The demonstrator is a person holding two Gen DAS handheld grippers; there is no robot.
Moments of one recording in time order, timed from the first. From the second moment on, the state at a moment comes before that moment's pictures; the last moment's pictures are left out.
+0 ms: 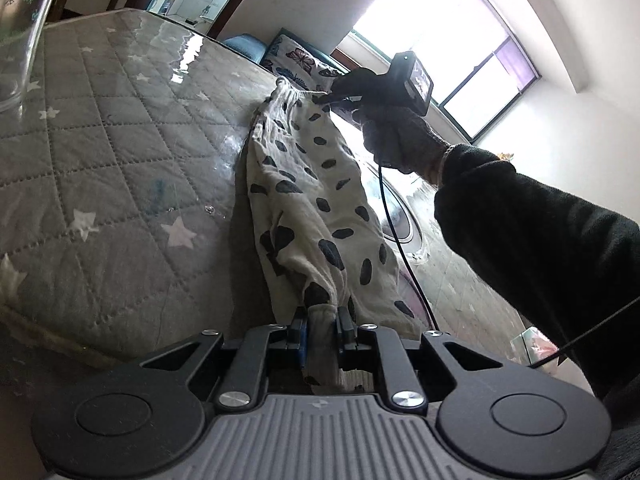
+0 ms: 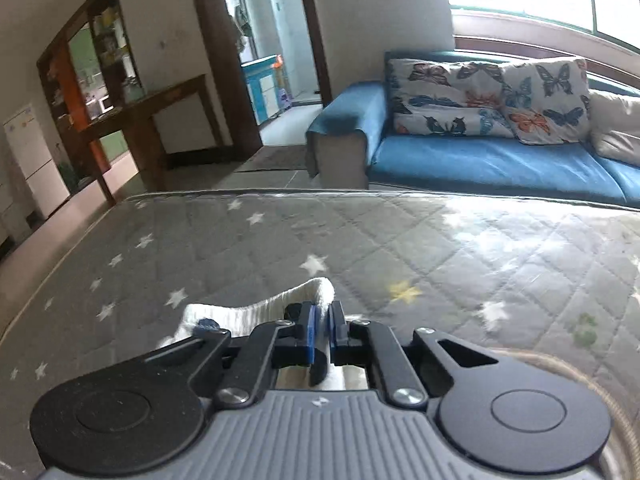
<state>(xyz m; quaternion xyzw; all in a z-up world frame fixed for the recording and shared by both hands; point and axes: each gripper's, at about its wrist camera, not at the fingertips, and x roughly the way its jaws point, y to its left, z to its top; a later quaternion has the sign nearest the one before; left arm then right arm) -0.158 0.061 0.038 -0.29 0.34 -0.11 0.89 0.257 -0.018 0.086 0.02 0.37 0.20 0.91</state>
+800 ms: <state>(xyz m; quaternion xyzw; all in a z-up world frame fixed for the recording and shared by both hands) -0.157 0.059 0.040 -0.28 0.35 -0.09 0.89 0.215 0.057 0.065 -0.08 0.38 0.28 0.88</state>
